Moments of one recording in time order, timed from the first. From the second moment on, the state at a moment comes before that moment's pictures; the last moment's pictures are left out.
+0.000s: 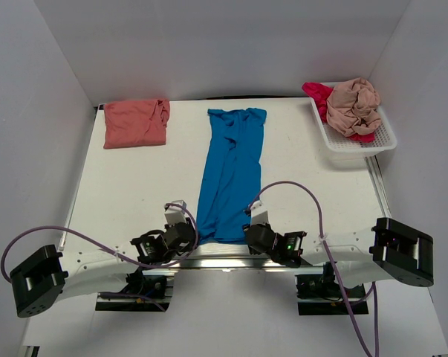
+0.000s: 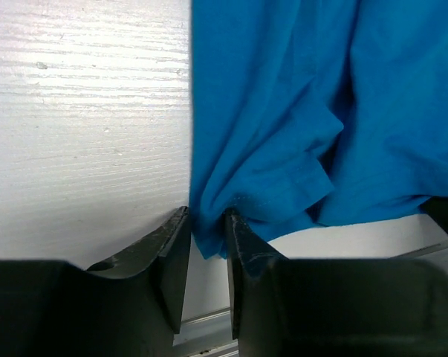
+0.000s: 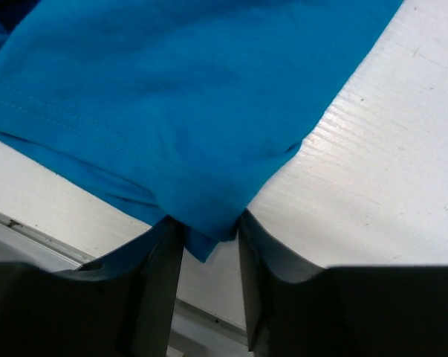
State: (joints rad) left arm -1.07 0.94 0.24 -0.09 -0.48 -0.96; right arm 1.29 1.27 0.43 -0.03 0.52 0.60
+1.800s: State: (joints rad) left arm -1.13 1.09 0.72 -0.36 -0.81 -0.71; right arm 1.32 0.95 0.55 -0.28 0.85 0.44
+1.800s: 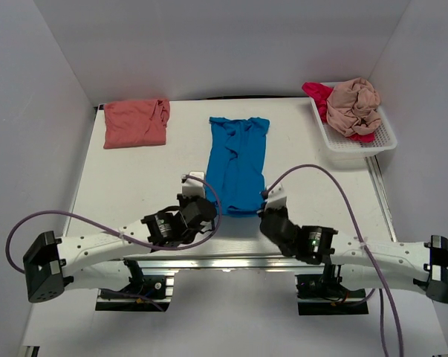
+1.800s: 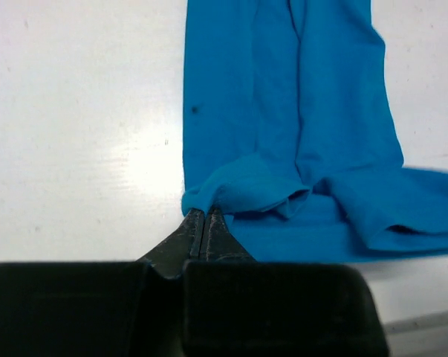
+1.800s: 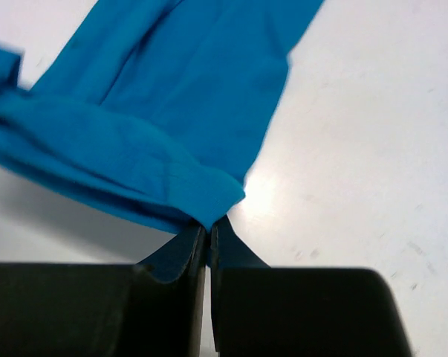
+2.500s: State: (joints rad) left arm -0.90 1.49 0.95 -0.02 -0.84 -0.40; right arm 0.93 1.40 0.76 0.08 0.60 0.16
